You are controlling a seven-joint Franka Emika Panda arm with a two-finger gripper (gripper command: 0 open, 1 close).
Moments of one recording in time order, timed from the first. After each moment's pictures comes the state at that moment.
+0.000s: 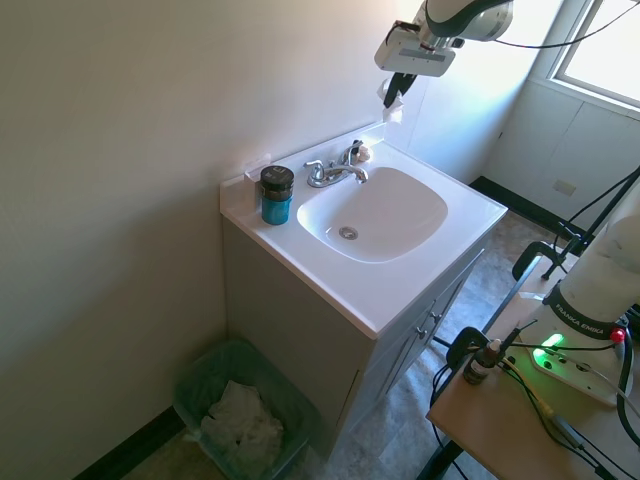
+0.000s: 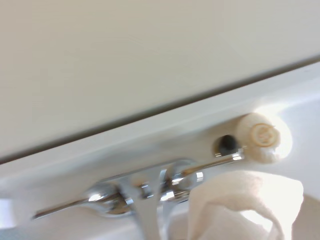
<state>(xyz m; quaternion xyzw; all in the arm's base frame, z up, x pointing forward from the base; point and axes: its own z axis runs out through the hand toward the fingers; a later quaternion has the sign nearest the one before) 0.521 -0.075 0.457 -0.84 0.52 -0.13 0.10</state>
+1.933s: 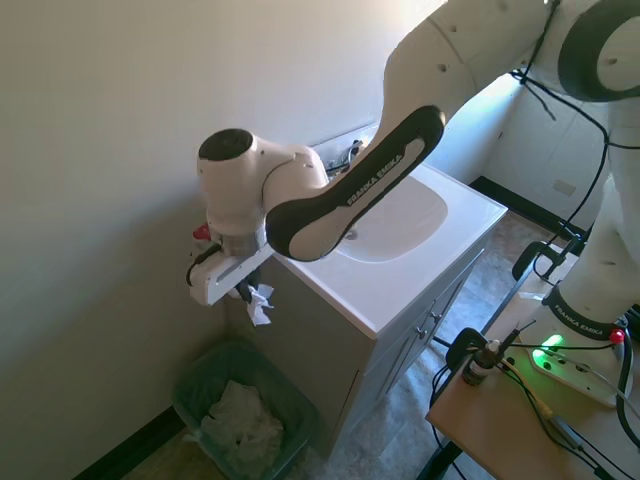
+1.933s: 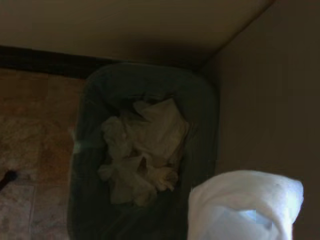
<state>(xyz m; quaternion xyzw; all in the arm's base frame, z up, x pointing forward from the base) 0.485 0.434 0.206 -0.93 0.35 -0.04 -0.05</state>
